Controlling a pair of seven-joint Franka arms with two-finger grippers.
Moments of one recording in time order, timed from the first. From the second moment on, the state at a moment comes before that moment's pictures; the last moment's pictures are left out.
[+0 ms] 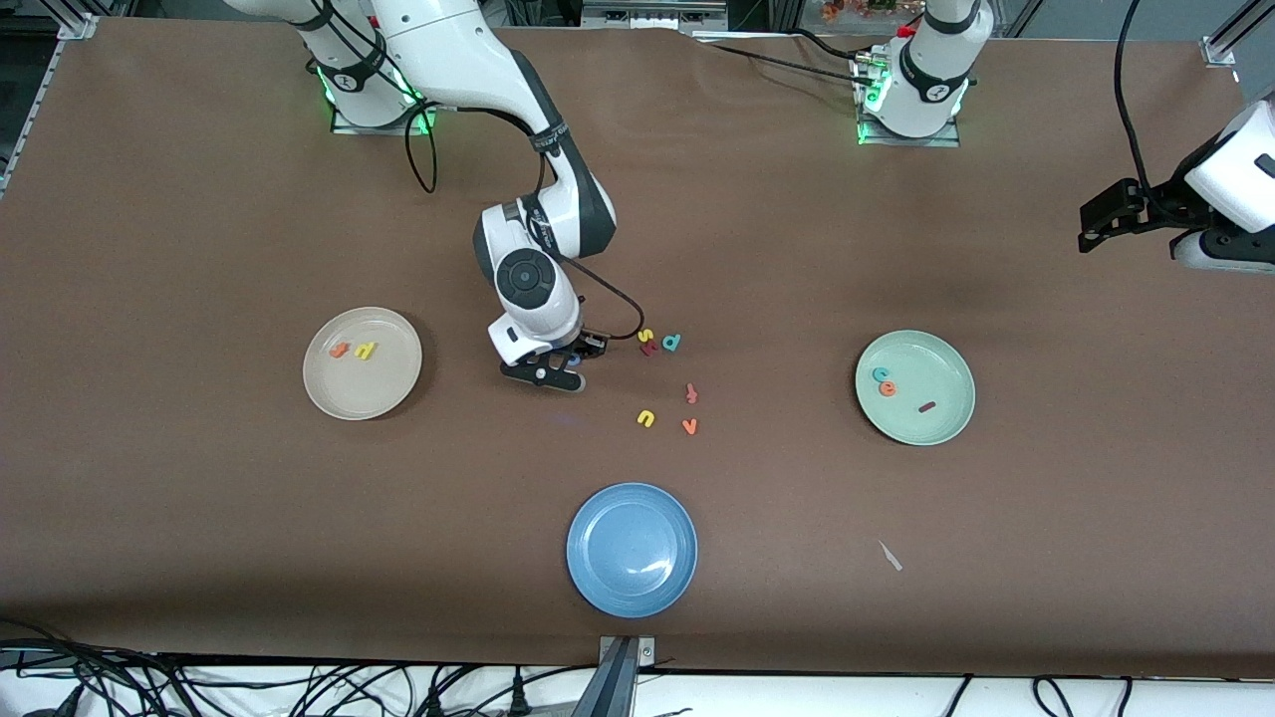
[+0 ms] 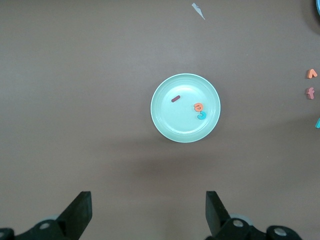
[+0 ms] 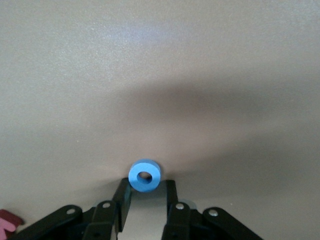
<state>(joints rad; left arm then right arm) -0.03 -0.01 0.01 -1.62 0.04 1.56 0.06 1.00 0.77 -0.40 -1.66 0.48 2.30 0.58</state>
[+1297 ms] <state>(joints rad) -0.03 -0.01 0.01 -1.62 0.04 1.56 0.06 1.00 0.77 -0.40 -1.66 0.48 2.30 0.58</state>
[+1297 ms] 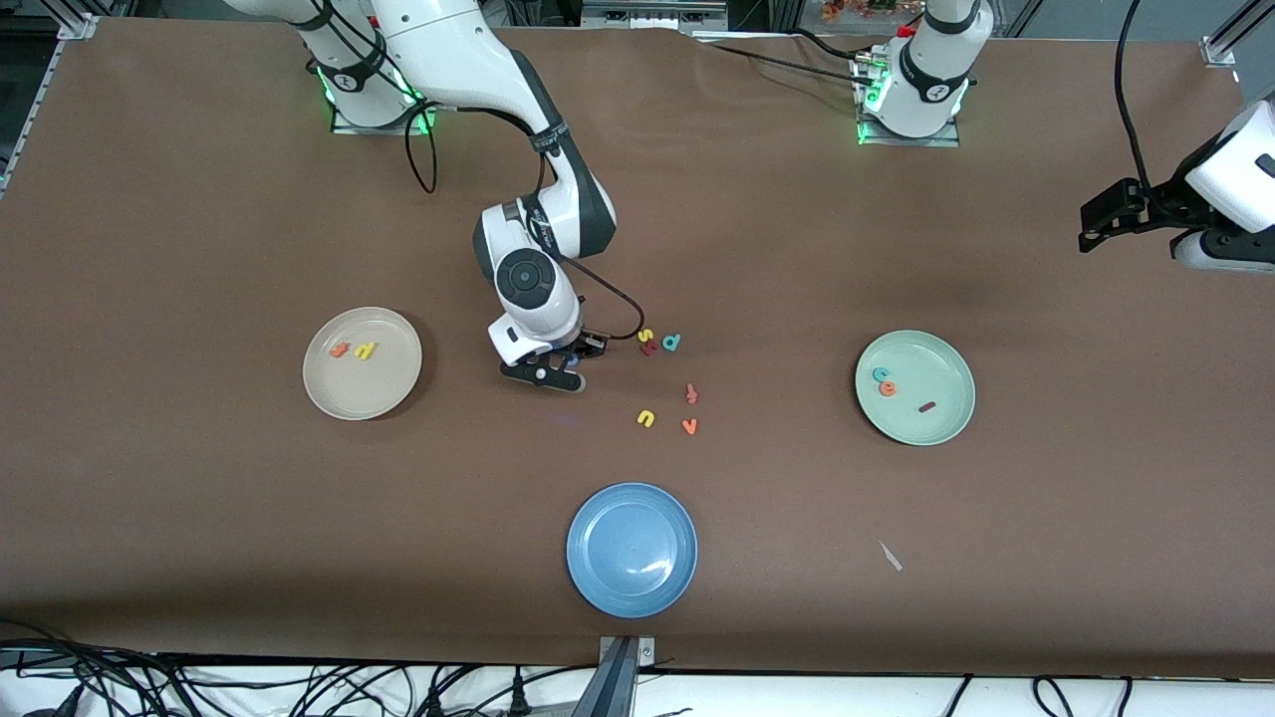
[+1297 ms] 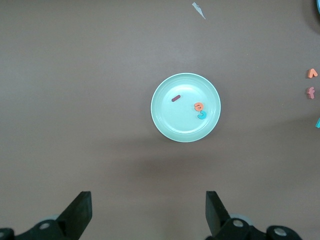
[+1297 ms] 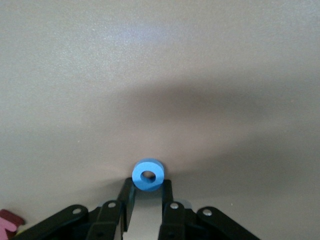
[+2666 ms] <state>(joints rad) -0.03 -0.01 0.01 -1.62 0.04 1.56 0.06 1.00 0.77 -0.40 -1.66 0.48 2.30 0.58</state>
